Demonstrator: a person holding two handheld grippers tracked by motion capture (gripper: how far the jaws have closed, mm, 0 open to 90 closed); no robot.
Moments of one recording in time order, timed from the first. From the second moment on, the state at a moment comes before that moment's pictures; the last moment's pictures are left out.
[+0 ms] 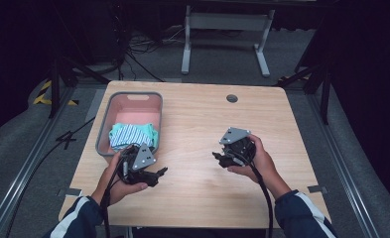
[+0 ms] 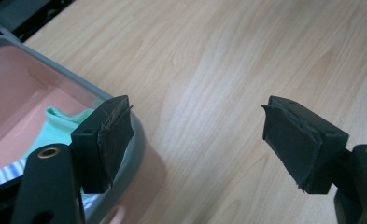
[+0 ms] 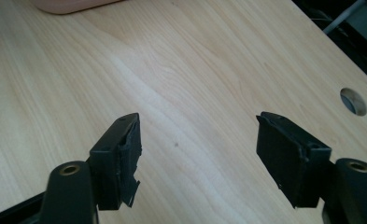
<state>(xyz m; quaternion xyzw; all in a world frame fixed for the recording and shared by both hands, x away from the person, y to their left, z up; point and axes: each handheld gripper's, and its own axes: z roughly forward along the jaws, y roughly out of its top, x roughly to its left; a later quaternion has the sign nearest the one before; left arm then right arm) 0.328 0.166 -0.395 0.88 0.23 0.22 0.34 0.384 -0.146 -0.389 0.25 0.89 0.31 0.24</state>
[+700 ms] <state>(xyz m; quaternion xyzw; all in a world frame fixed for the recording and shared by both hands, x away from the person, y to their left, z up) 0.323 0.147 -0.449 0.92 0.20 0.19 0.27 0.351 -0.227 -0.433 0.30 0.87 0.30 0.23</state>
